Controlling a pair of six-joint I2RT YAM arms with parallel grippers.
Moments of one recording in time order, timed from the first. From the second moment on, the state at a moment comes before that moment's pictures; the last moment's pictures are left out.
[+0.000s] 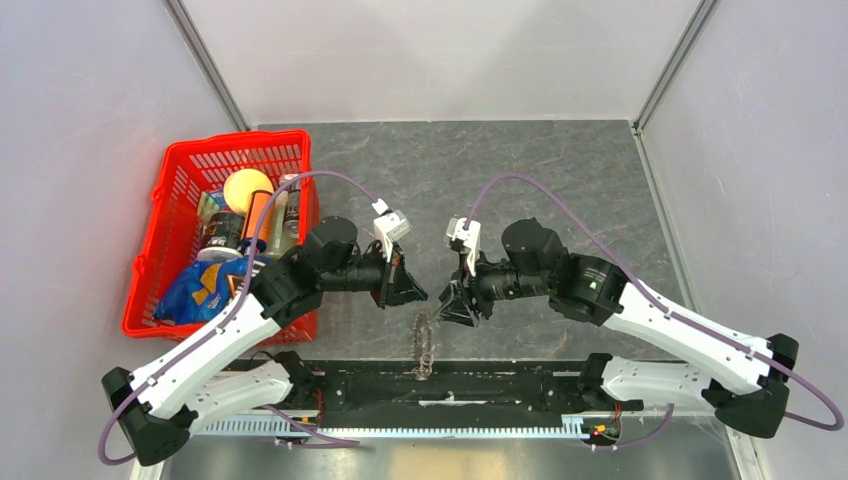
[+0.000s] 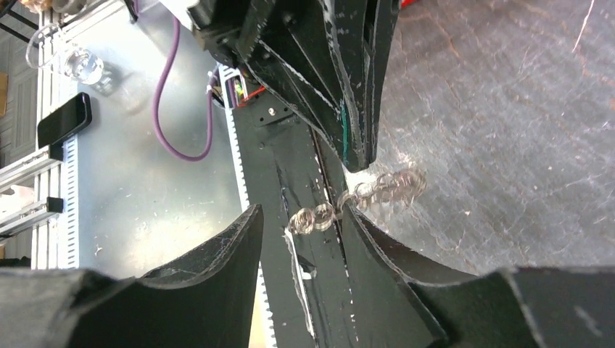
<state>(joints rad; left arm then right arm) -0.80 0.91 0.91 -0.48 0.49 -0.36 1.02 1.05 1.07 -0.48 -0.42 0.17</state>
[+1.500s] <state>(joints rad) -0.82 1.13 0.81 -0.40 0.38 -0.49 1.02 0.89 0.77 -0.63 0.14 0.63</state>
